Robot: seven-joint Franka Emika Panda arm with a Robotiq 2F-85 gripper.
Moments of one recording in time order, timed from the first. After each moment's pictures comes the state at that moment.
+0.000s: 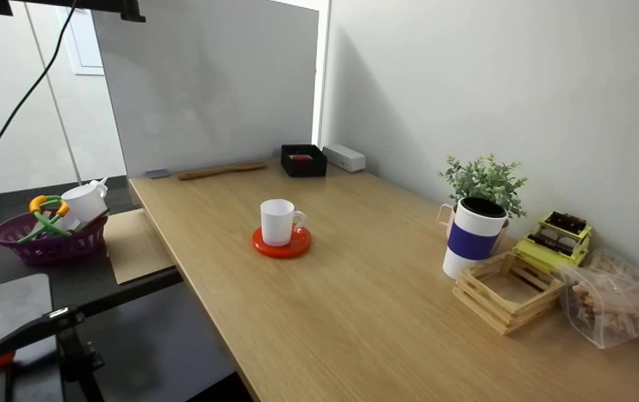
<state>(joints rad) 0.01 -0.50 -0.25 -2.29 0.16 2.00 -0.17</state>
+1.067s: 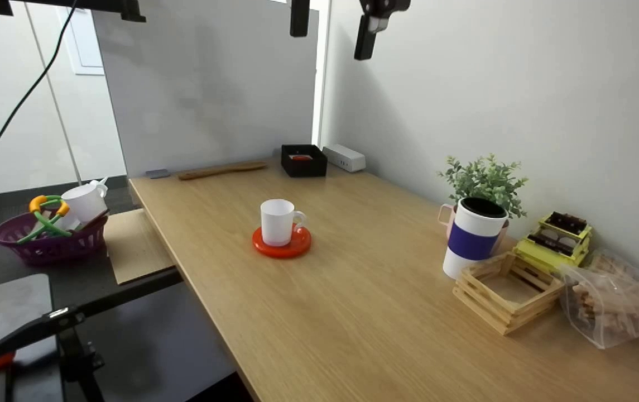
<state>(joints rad) 0.06 -0.28 -0.16 -2.28 0.16 2.09 -0.34</state>
